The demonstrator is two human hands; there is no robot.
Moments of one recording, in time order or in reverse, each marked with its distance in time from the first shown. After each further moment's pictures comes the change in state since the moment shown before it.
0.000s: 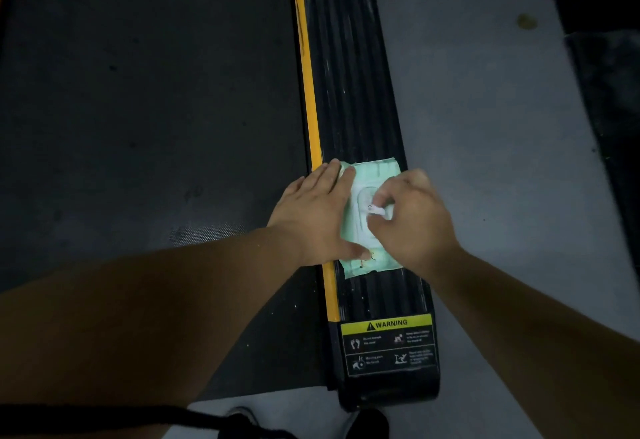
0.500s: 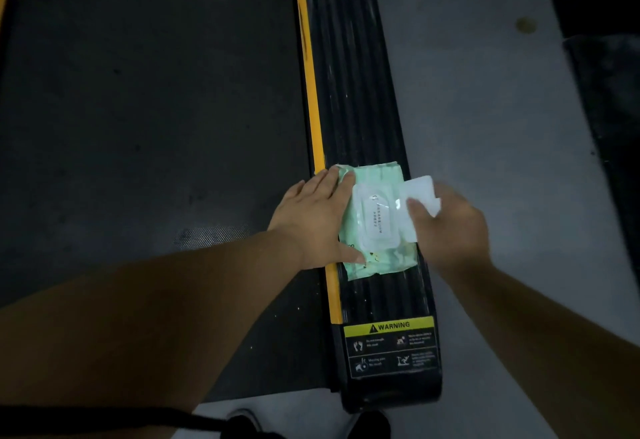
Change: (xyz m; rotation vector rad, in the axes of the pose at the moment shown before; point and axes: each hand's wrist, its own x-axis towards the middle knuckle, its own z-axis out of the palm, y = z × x) left_hand 0.001 -0.007 0.002 0.045 -0.020 0.015; right_hand -0.004 0.020 -0.013 0.087 0.101 0.339
